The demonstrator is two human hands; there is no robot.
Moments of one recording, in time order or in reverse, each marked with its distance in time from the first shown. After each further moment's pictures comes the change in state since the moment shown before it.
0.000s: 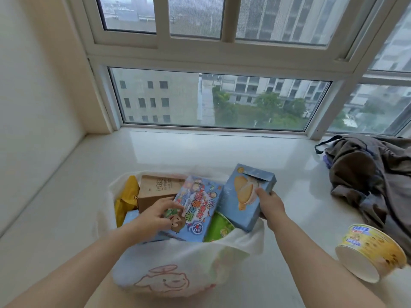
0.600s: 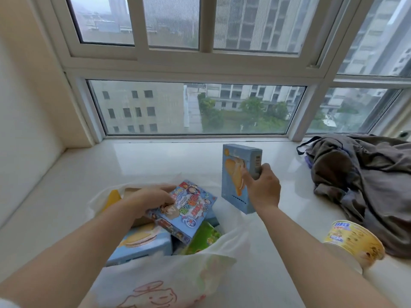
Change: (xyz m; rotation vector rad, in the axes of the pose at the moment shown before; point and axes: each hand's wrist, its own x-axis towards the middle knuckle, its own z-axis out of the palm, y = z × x) left_hand 0.045 0.090 -0.016 -0.079 0.000 -0.327; right_hand -0.014 -0.051 -0.010 -0.435 0.370 -0.588
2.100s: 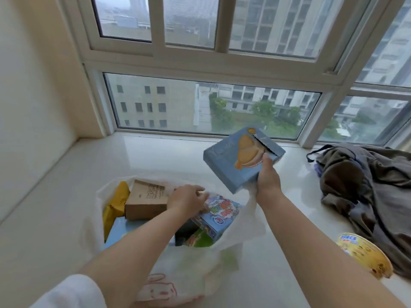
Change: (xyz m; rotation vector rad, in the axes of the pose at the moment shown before) left_hand 0.019 0.008 0.072 0.497 0.412 0.265; right_hand 0.022 -0.026 0.008 0.847 -0.204 0.489
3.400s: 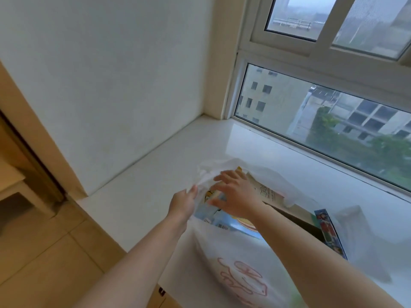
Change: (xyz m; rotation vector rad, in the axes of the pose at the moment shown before) left_hand -0.130 -0.208 -0.065 -1.089 0.567 -0.760; right_hand -0.132 0.146 0.217 -1.430 -1.250 -1.298
